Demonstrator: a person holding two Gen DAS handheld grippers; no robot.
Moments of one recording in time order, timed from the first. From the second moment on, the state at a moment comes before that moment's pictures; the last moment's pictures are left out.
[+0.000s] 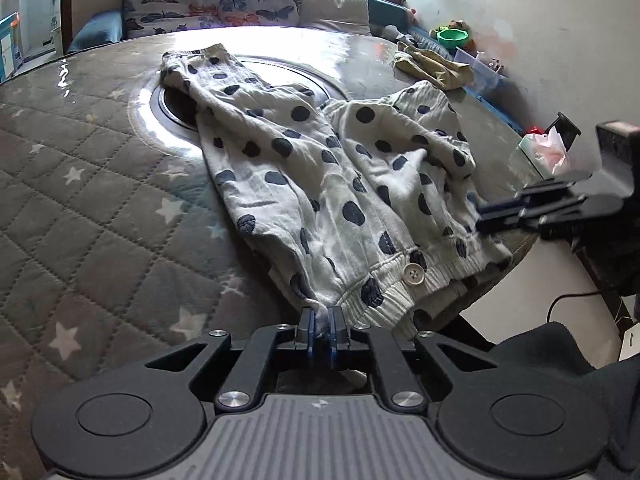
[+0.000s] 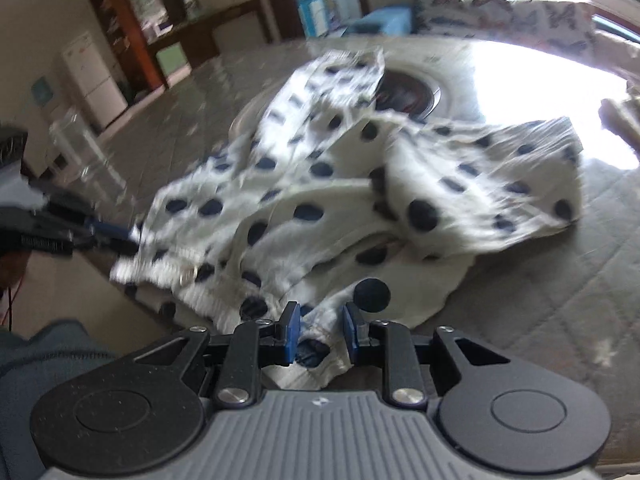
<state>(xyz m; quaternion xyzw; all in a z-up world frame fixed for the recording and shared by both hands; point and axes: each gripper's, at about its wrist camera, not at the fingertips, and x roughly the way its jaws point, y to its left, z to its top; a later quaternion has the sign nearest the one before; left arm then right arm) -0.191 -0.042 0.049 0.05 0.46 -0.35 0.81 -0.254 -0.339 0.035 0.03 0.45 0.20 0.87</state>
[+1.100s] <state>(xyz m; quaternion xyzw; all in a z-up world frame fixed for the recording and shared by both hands) -0.157 -0.168 0.049 0.09 0.40 -0.51 0.76 -0.126 -0.477 0.035 0.10 0.37 0.01 0.92</state>
